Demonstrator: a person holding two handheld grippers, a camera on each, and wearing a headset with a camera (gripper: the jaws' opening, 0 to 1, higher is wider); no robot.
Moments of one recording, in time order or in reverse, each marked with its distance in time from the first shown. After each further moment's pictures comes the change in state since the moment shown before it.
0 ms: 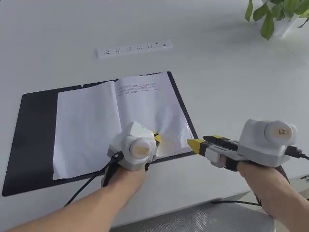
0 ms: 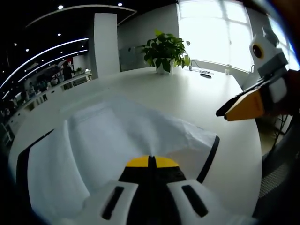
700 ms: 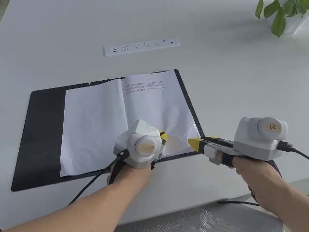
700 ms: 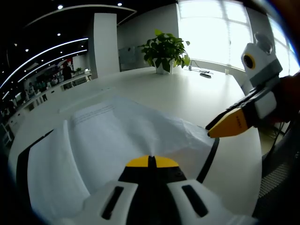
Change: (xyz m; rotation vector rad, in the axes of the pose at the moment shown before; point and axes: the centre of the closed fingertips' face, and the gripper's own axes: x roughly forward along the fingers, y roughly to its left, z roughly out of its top) left arm -0.002 -0.002 0.000 0.006 0.000 0.000; right arm 0.023 -0.004 -0.016 0.062 0.058 0.020
